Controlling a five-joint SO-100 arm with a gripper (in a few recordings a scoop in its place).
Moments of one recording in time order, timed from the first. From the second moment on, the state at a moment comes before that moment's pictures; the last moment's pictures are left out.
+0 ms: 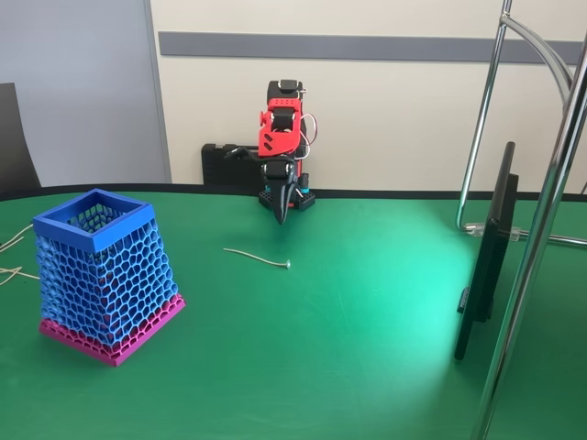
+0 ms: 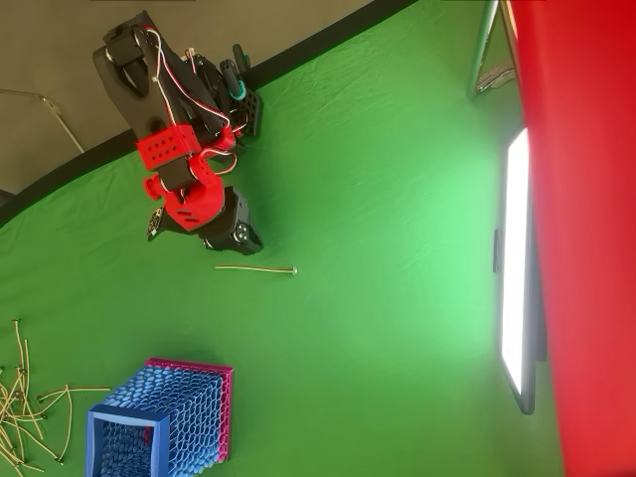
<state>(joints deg) 2.3 130.4 142.6 49.6 13.8</state>
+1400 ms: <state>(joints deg) 1.8 74.5 98.2 63.0 24.5</state>
